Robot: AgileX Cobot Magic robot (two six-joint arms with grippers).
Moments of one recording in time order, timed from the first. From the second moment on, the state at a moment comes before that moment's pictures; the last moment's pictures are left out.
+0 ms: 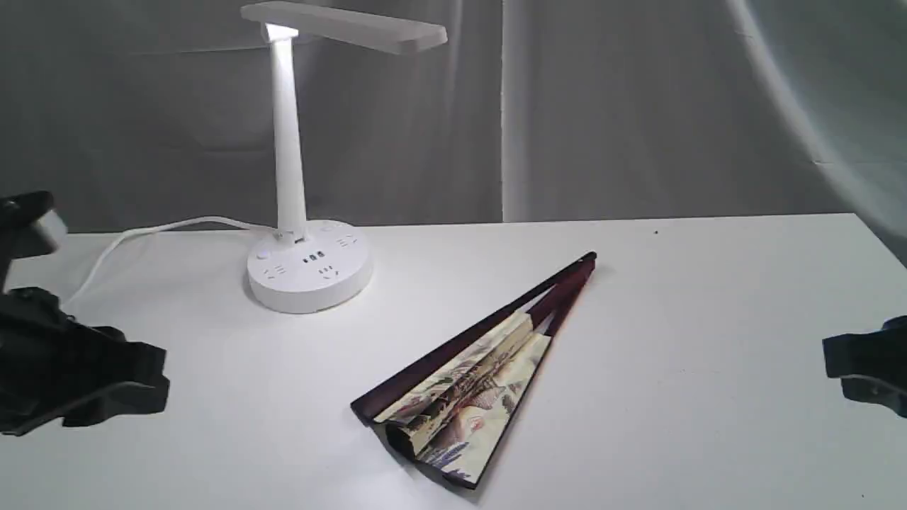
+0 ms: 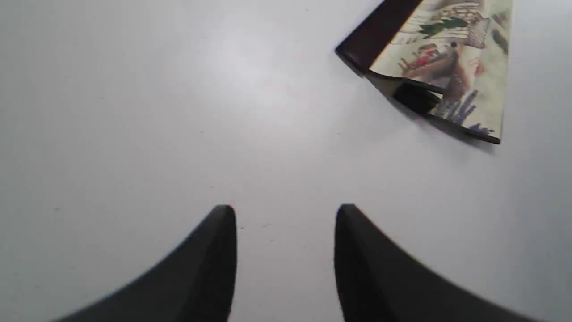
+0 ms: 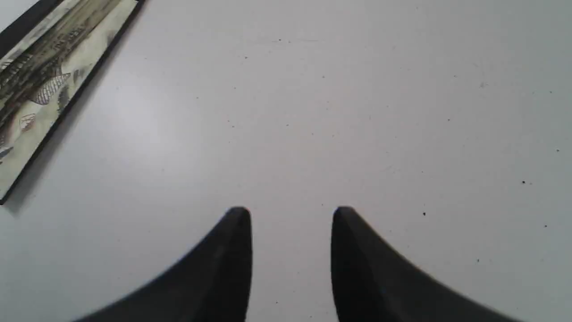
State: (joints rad) left arm -0.14 1.35 -0.80 -0.49 0.62 0.33; right arm -0.05 1.18 -0.70 0.33 0.56 -0.25
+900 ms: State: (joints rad) left arm -0.42 1.76 -1.31 -0.26 0.85 0.08; right arm -0.05 1.18 -0.70 0.33 0.56 -0.25
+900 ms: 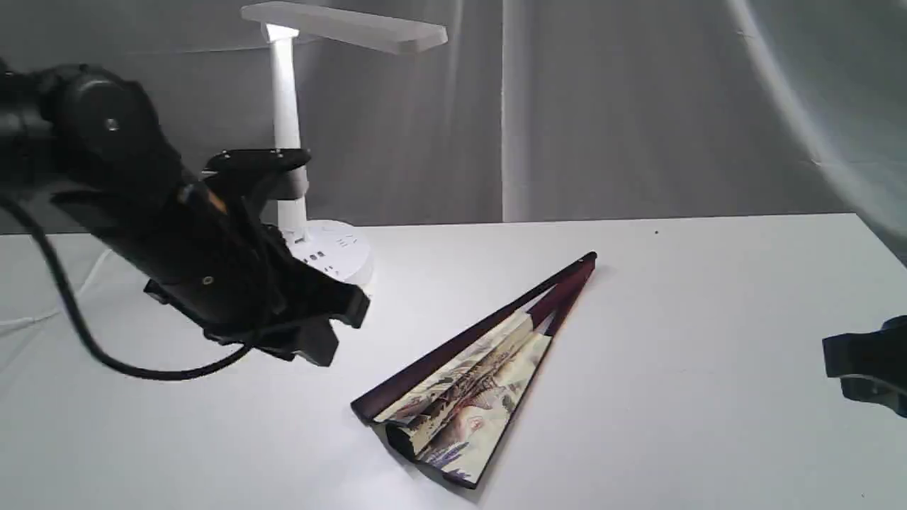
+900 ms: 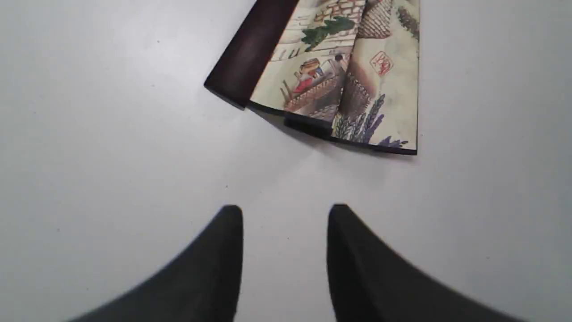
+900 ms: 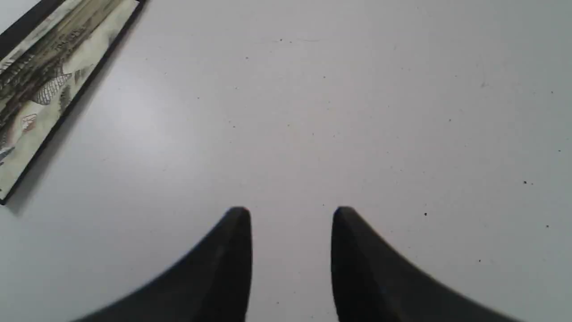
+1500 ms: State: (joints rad) left arm -0.52 2.00 -1.51 -0.23 0.81 0.10; right arm -0.05 1.18 -0.70 0.33 0.56 -0.25
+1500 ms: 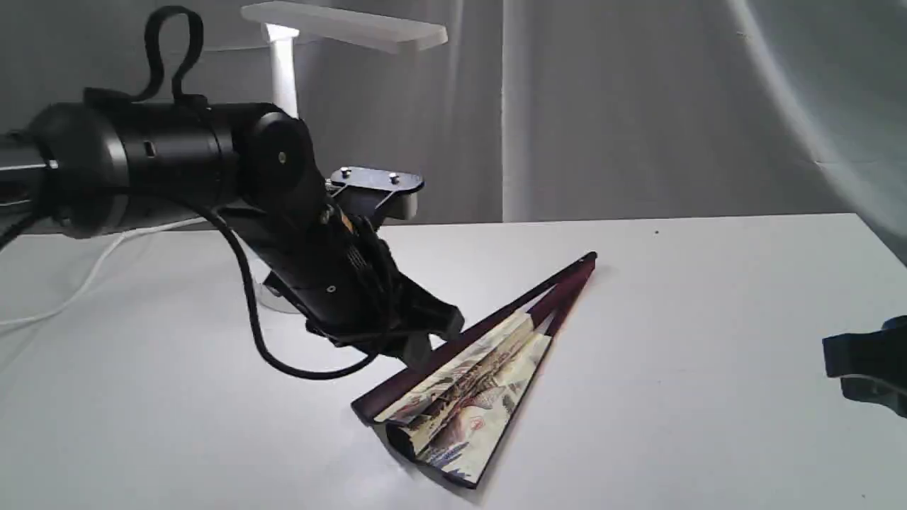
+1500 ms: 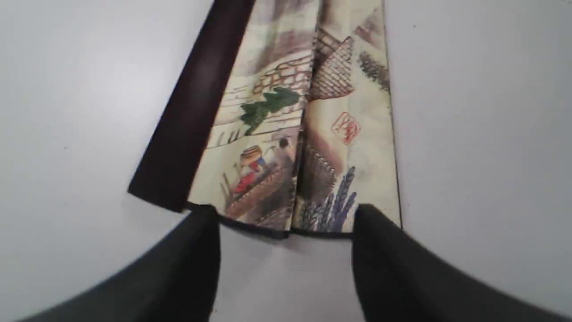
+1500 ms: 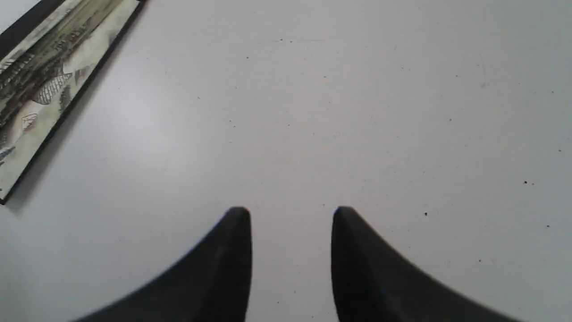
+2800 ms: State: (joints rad) left arm -0.57 2.23 -1.54 -0.24 0.55 0.26; right arm -0.05 1.18 -0.70 0.35 0.56 -0.26
